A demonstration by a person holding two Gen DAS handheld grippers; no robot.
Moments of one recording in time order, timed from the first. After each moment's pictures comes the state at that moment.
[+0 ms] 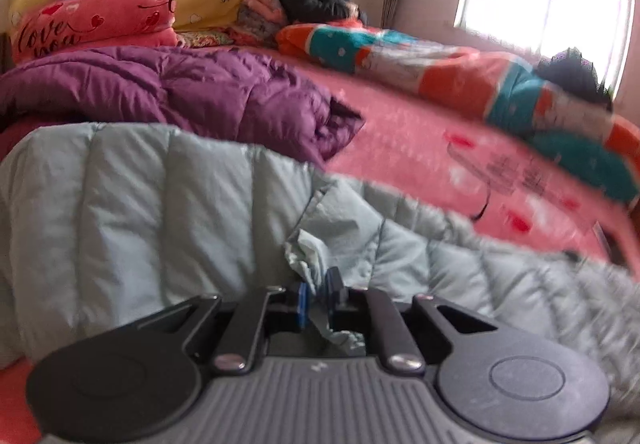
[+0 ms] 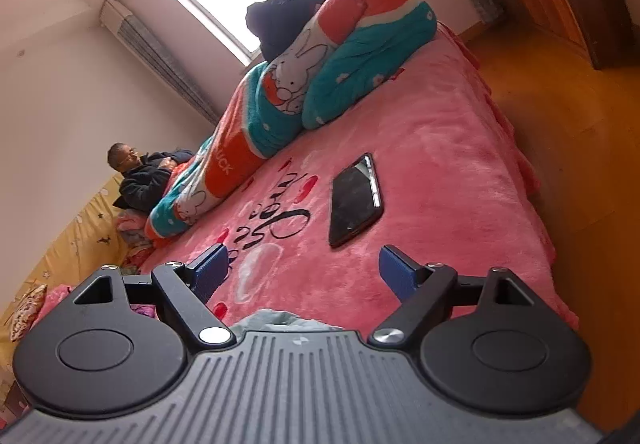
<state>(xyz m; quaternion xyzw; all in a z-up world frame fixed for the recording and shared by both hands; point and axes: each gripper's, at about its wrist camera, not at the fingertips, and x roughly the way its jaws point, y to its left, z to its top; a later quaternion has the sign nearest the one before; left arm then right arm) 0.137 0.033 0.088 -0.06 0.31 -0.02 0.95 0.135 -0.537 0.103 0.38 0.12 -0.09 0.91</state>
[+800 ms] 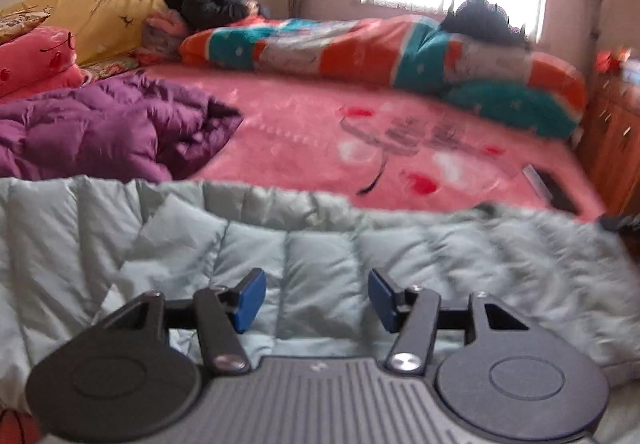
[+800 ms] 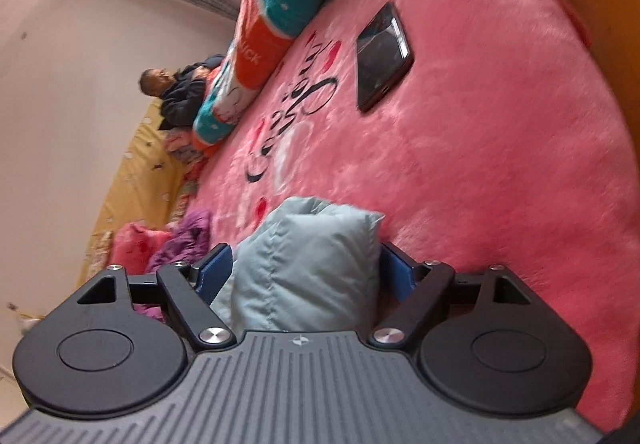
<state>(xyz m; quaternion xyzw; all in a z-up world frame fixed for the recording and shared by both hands) 0.155 -0.052 0.084 0.02 0.30 -0.13 0.94 0.160 -0.540 0.062 0.50 0.25 0.06 0.83</state>
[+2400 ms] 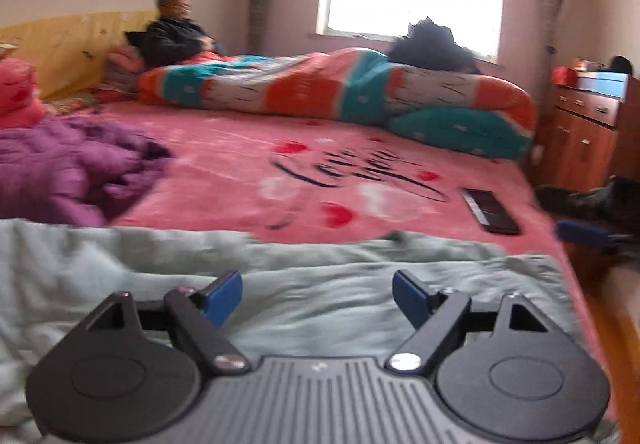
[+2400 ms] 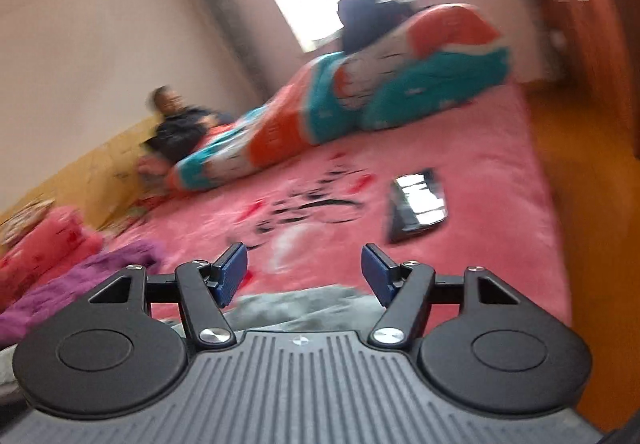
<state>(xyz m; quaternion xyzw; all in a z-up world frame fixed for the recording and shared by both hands) 0.125 -0.120 0.096 0.01 0.24 -0.20 0.95 0.143 -0.480 0.142 0.25 0.16 0.01 0.96</state>
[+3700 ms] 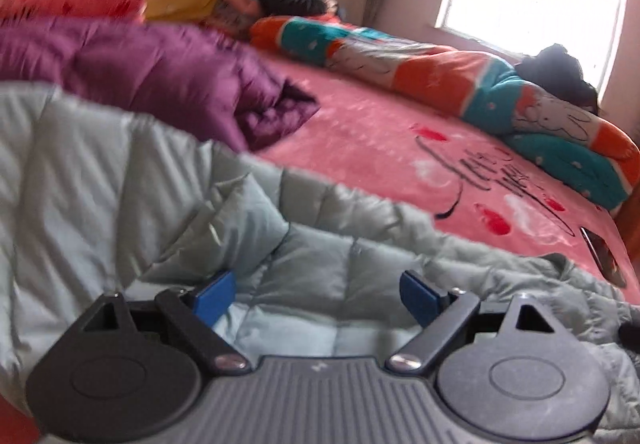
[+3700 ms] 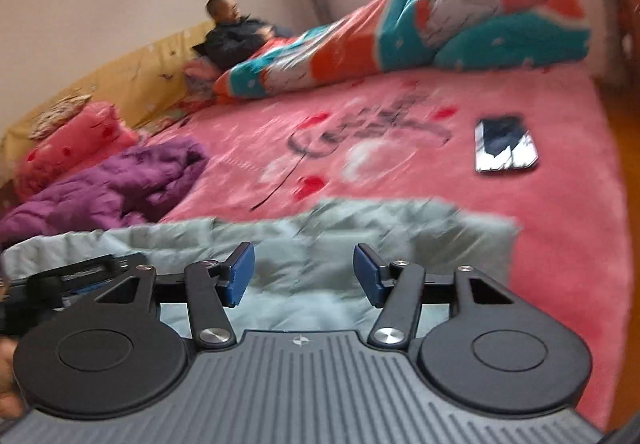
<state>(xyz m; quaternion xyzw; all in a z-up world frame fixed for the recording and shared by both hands) 0.176 -0.016 0.053 -0.10 0.30 -0.05 0.95 0.171 -0.424 0.112 0.17 0.26 0.05 0.95</state>
